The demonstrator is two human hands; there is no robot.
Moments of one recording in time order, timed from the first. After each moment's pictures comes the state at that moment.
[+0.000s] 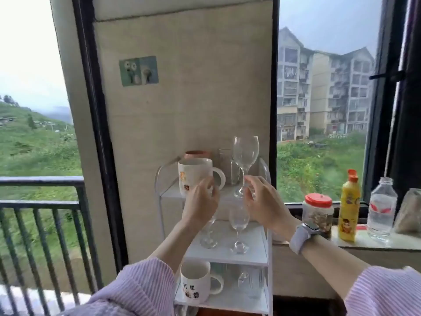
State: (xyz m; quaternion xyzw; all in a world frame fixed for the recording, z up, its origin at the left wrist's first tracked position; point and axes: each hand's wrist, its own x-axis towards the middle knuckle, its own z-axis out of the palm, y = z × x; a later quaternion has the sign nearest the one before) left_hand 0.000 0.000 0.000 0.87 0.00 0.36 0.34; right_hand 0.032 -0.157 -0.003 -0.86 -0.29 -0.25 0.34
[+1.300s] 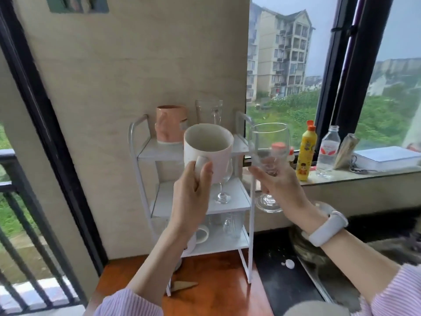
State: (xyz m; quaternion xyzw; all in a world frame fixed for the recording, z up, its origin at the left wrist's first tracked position) left_hand -0.071 0.005 -0.050 0.75 -0.16 0.37 0.53; right_hand -0.041 -0.176 -0.047 -0.73 -0.17 -0.19 0.64
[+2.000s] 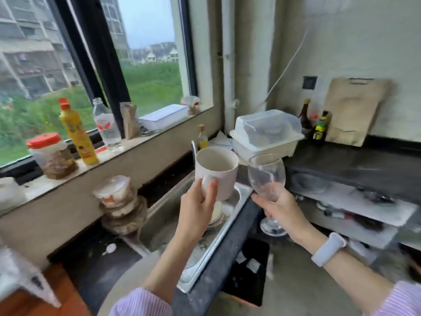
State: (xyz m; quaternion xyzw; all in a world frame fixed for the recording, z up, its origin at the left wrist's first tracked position) left_hand -0.209 -0.435 -0.162 0.71 -0.41 0.02 0.57; right_hand -0.343 -0.572 -0.174 -0.71 0.28 -0.30 0.58
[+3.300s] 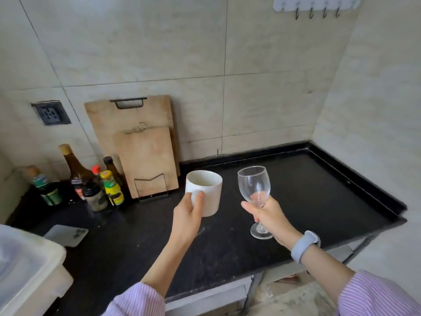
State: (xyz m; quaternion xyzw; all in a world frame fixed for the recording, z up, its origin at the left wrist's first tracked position) left_hand -0.428 -1.329 -0.261 0.57 -0.58 -0.35 0.47; right_hand -0.634 -1.315 -0.250 -0.51 0.60 -0.44 0.43
